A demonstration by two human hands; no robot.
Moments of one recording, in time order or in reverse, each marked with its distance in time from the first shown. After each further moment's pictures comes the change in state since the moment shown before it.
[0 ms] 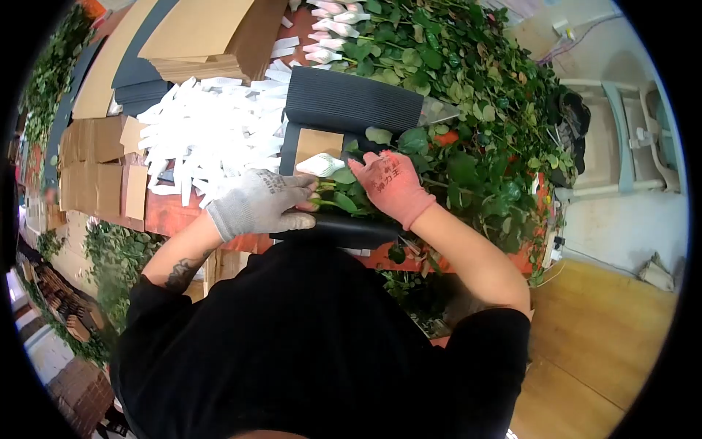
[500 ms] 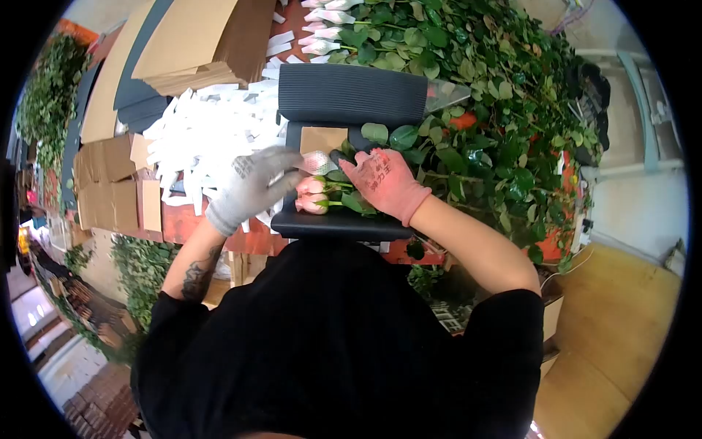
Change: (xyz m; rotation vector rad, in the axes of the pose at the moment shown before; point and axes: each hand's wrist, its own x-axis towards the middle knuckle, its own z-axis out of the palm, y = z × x) left_hand 0.013 -0.025 0.002 -0.345 0.478 0.035; right_hand 0.009 -0.014 0.033 0.180 0.006 -0.027
